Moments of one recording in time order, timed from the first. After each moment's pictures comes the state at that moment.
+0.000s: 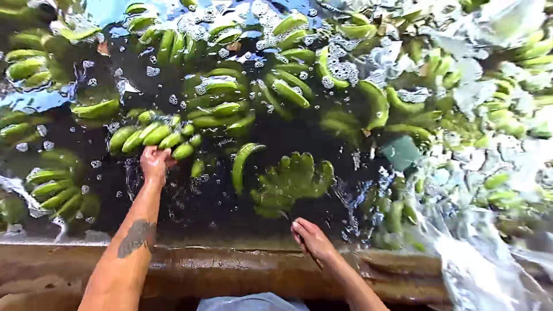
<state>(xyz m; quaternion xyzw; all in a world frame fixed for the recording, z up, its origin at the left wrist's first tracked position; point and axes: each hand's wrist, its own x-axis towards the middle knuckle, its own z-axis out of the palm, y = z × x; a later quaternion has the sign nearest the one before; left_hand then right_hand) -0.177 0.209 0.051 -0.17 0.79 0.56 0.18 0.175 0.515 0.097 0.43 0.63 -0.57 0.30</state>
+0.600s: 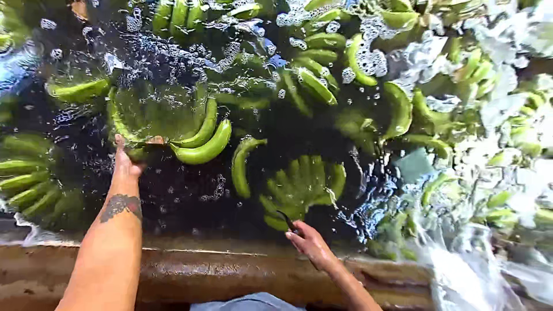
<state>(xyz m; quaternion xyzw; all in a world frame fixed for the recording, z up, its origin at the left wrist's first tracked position) -0.231 0.132 -0.028 -0.39 0.61 0.67 0.19 0.152 0.521 0.078 0.40 0.66 -0.52 0.37</state>
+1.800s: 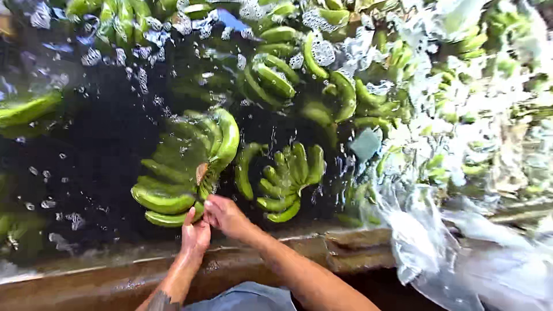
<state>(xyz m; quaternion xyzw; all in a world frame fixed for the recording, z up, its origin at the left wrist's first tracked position) 0.027 0.290 0.040 -0.50 0.31 0.77 0.23 0.015 0.425 0.106 0.26 0.69 -0.62 0.27</state>
